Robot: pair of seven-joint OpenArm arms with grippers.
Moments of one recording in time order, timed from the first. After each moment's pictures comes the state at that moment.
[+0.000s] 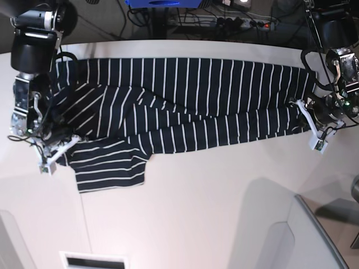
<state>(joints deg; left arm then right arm) 0.9 -24.5 -21.2 73.2 -7.1 -41.5 43.1 11.2 8.6 14.7 59.1 10.0 16.5 -39.9</state>
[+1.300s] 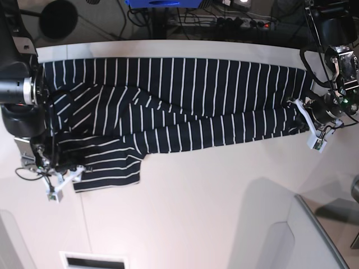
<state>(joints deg) 1.7 -24.4 -20.8 73.1 -7.0 -41.5 39.7 36.2 12.2 1.2 15.5 9.8 16.0 -16.3</state>
